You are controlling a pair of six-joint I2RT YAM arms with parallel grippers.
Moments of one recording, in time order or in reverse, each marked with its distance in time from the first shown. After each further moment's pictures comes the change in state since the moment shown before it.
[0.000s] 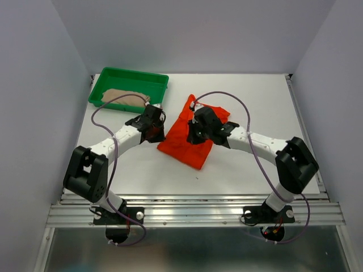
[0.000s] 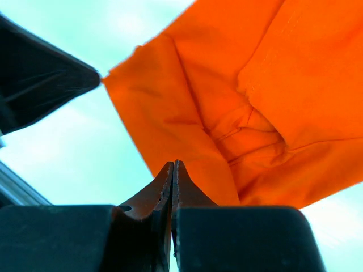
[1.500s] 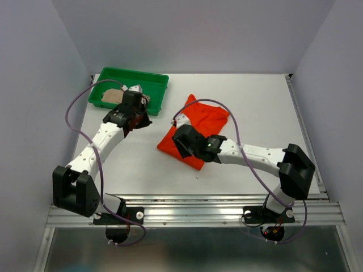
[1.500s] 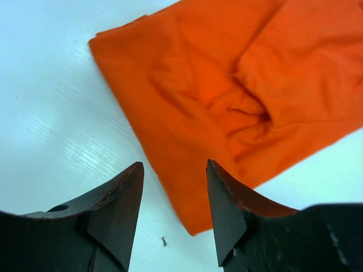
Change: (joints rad) left arm 0.116 -0.144 0.150 -0.108 -0.052 0.014; right arm 0.249 -0.080 0.038 -0.143 0.457 -0.135
